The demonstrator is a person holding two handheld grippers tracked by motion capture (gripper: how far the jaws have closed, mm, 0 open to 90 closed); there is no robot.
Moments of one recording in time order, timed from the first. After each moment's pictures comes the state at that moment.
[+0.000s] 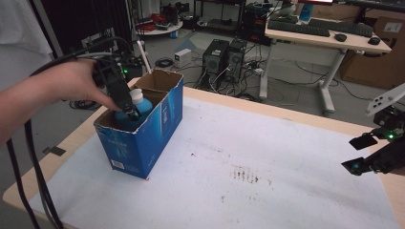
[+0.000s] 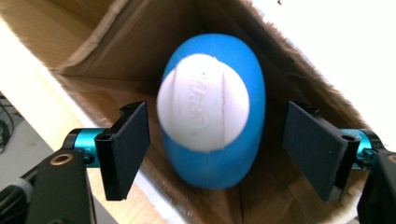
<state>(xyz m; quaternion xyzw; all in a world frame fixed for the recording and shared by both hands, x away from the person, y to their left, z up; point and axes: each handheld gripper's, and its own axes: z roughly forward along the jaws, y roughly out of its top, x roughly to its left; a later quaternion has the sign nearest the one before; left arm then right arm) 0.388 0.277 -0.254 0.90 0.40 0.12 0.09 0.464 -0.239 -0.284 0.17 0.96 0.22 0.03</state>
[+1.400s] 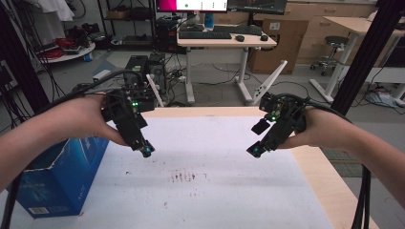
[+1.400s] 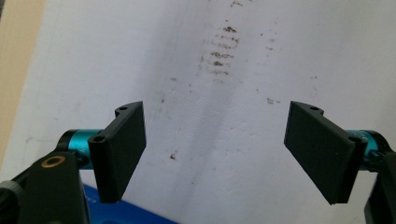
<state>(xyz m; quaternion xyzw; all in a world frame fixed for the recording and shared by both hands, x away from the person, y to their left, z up) 0.411 0.094 -0.270 0.97 0.16 0.08 0.15 0.425 -0.223 -0.283 0.19 0.95 0.24 0.03</state>
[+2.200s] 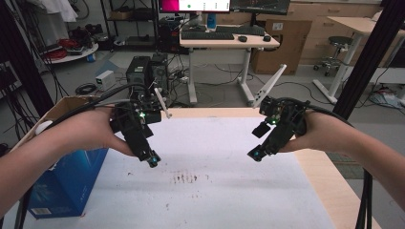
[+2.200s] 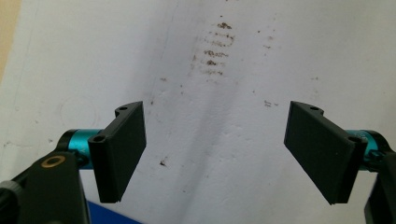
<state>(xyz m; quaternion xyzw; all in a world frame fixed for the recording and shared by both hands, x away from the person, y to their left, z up) 0.411 0.092 -0.285 0.97 0.17 0.08 0.15 0.427 -0.220 -0.288 0.18 0.96 0.23 0.03</state>
